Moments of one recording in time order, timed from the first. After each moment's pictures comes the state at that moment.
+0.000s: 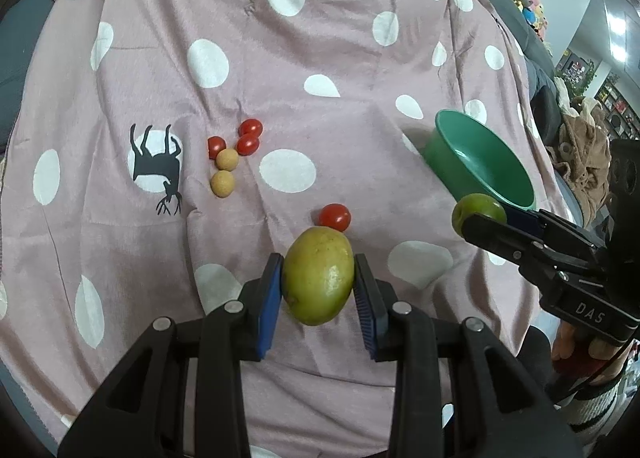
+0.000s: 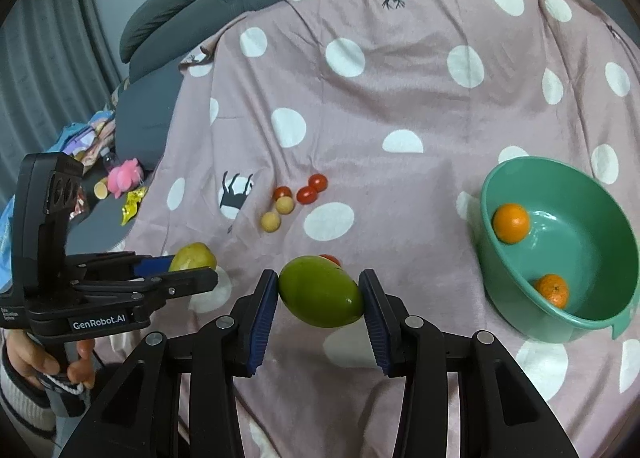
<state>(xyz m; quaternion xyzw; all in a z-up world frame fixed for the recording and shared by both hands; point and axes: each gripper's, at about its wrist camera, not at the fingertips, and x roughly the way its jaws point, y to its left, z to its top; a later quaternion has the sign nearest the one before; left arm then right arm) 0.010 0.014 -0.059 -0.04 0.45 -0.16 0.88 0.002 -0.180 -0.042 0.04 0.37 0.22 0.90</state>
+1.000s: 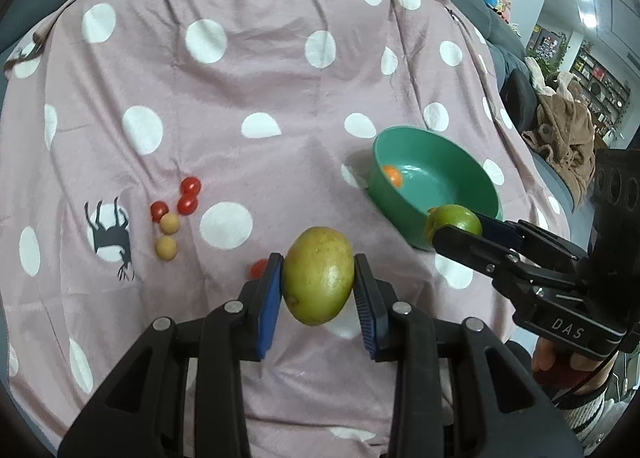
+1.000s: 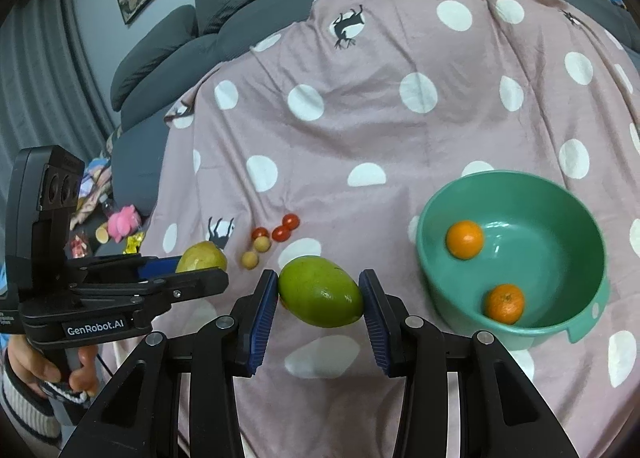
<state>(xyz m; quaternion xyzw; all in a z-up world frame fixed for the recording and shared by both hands) 0.024 -0.066 -0.023 0.01 0.42 -0.20 0.89 -0.004 -0.240 -0.025 0.10 0.33 0.20 0.92</state>
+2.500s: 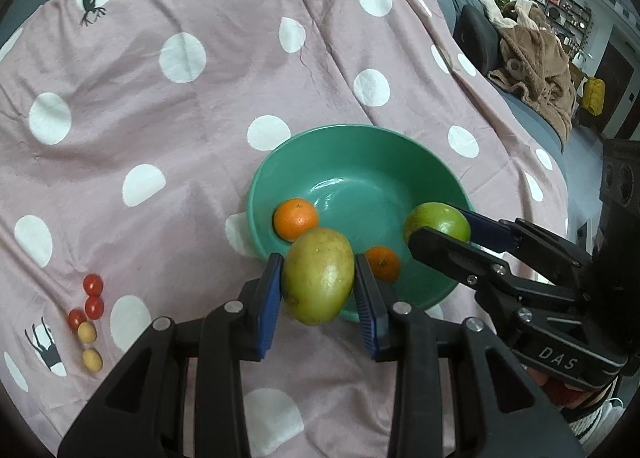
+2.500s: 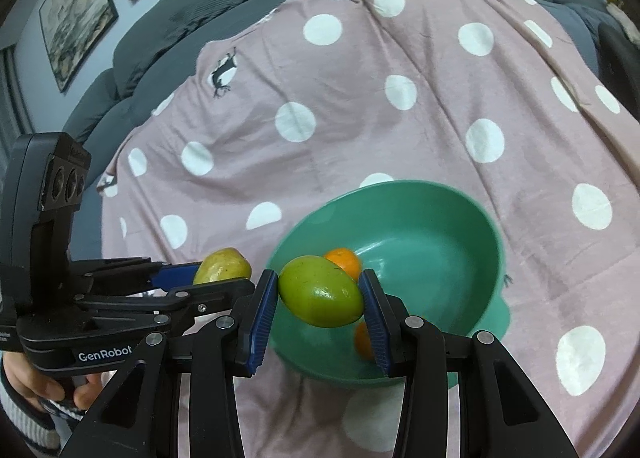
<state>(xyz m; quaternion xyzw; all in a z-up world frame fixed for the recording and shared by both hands) 0.100 -0.214 -0.039 0.11 0.44 -0.28 0.85 0.024 -0.351 -0.049 0.18 0.30 0.10 0.93</state>
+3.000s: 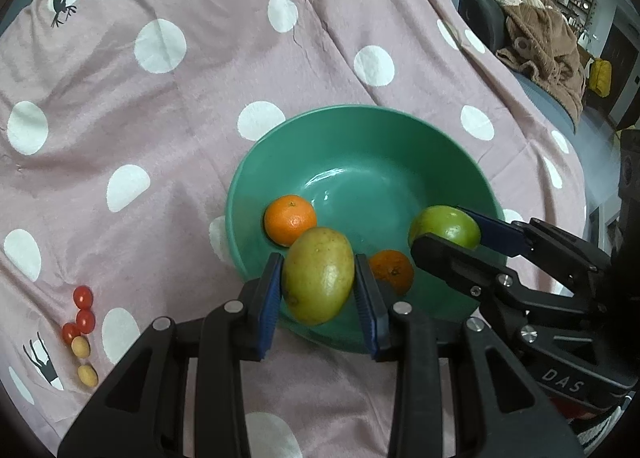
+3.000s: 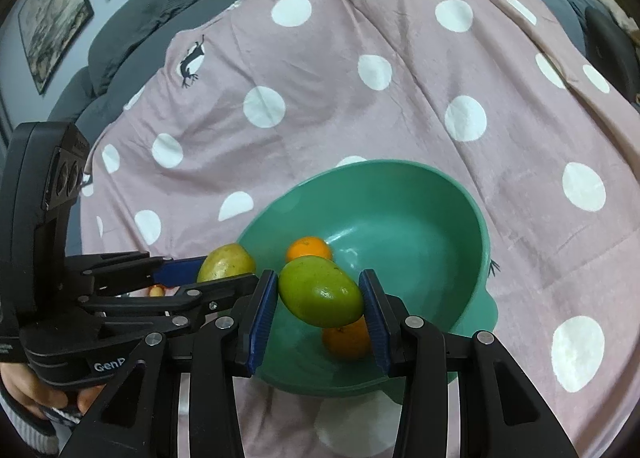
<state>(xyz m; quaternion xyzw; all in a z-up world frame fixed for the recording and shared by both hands) 0.118 -0.237 -0.063 0.14 0.46 -0.27 0.83 0.040 -0.364 -0.069 0.18 0.33 0.07 0.92</state>
